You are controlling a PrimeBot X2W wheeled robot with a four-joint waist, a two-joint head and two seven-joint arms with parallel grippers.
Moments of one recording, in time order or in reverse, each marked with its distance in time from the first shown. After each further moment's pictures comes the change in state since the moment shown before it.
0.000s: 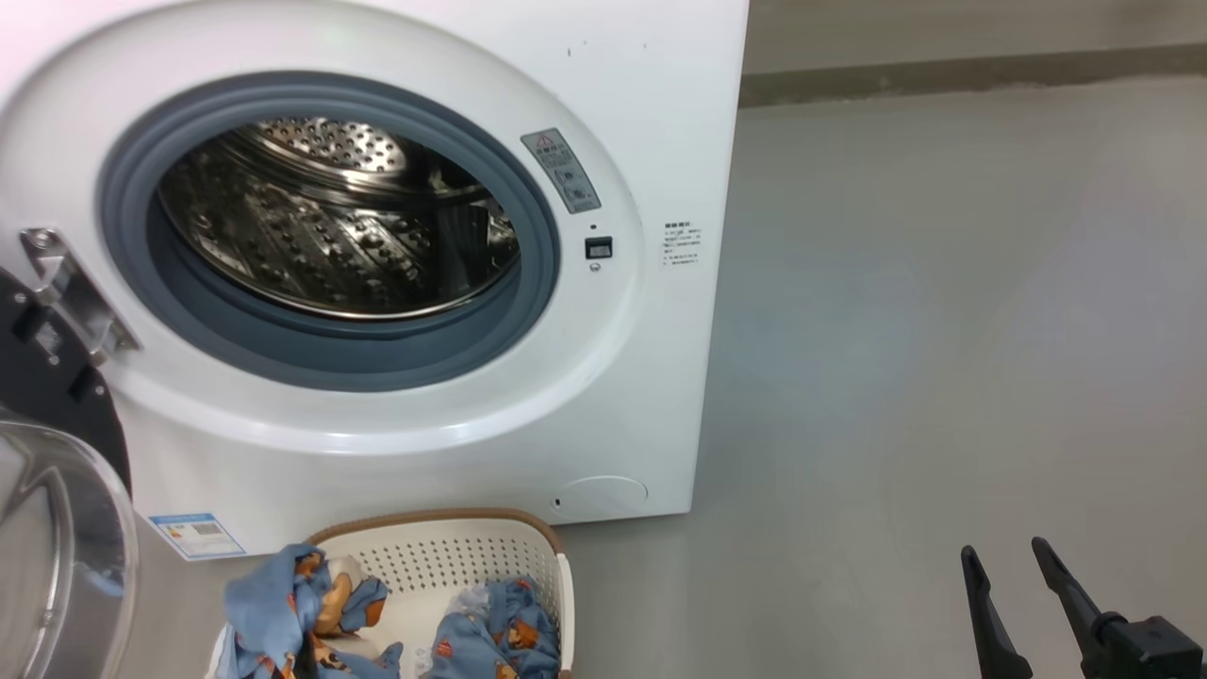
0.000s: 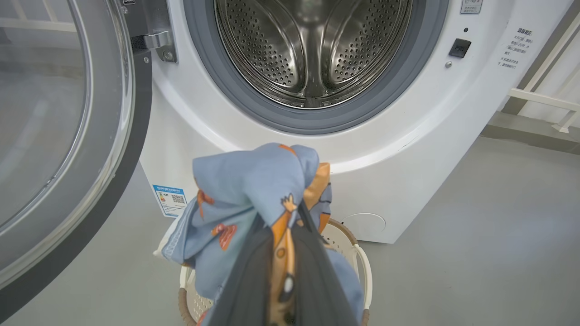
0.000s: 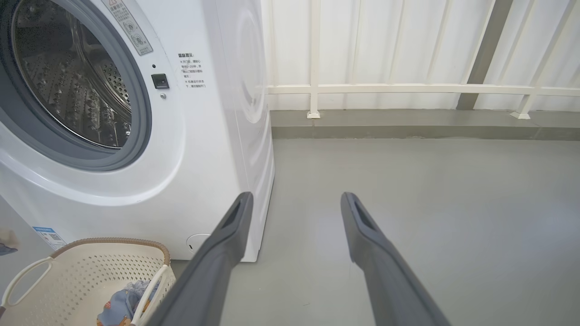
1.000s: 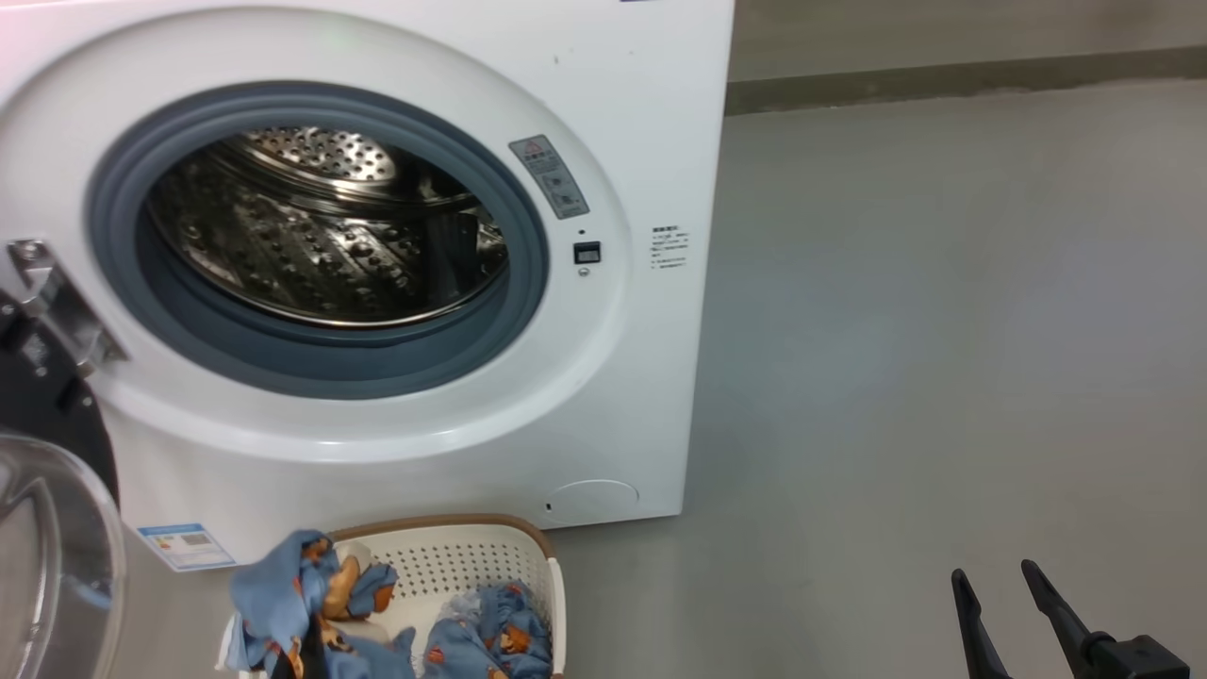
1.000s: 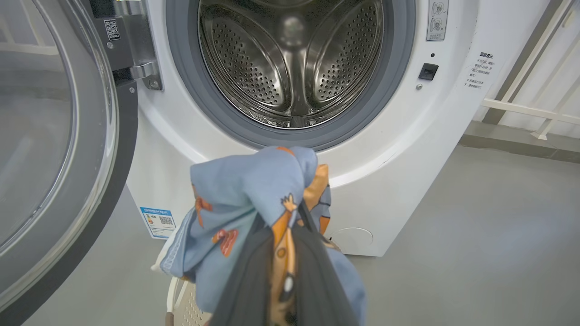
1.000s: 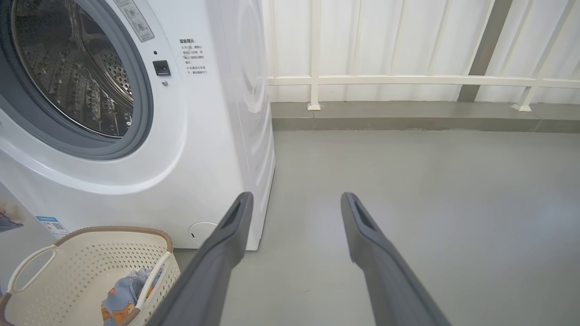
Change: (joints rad) left arm 0.024 0.000 -0.019 -0.082 0.015 0.011 0.000; right arm 0.031 0.002 0.016 0.005 -0.007 0.000 0.000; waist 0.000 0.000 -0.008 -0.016
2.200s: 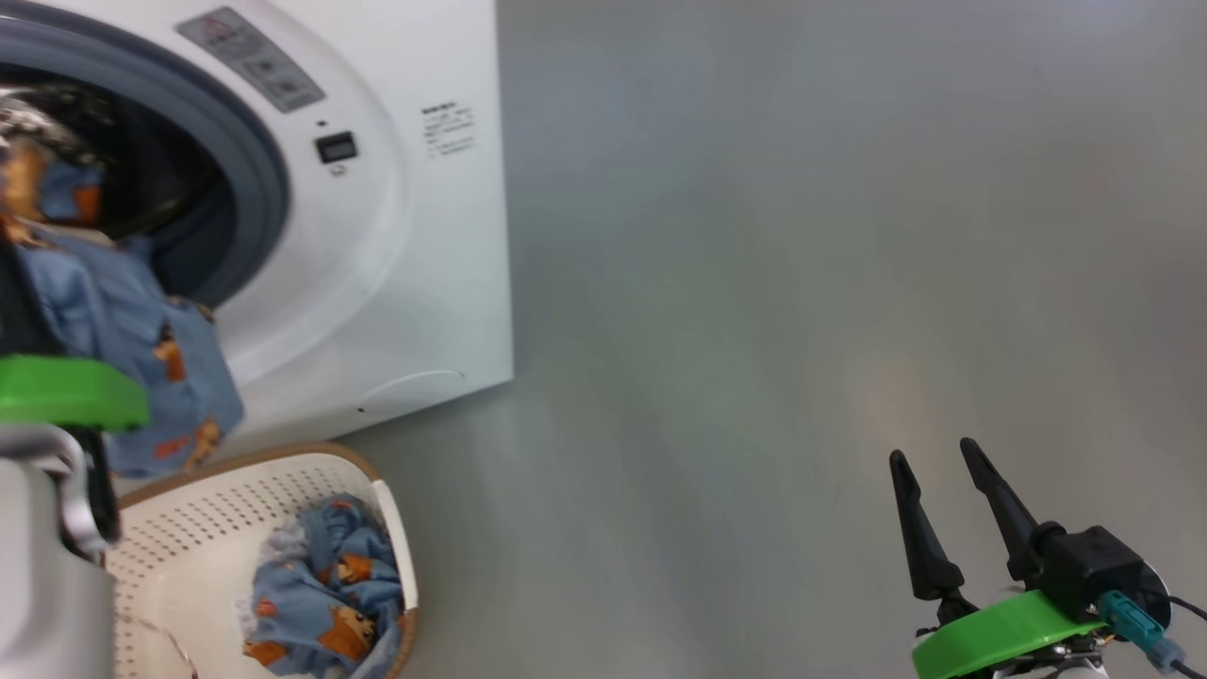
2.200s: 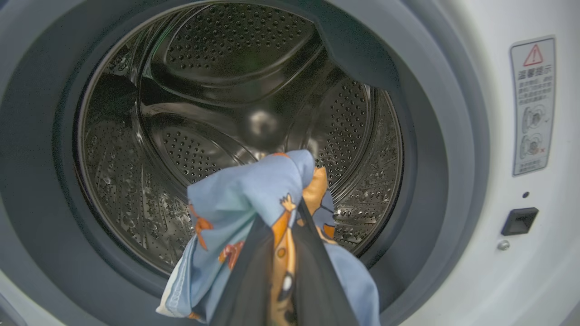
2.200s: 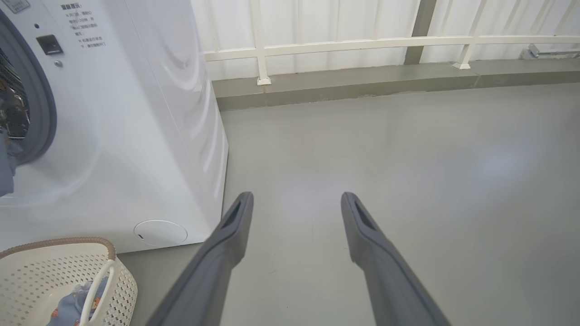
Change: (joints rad) left arm -0.678 0.191 0.168 0.237 0.084 0.014 -0.003; right arm -0.175 0.042 0.065 -0.014 0.019 0.000 0.000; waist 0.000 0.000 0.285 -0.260
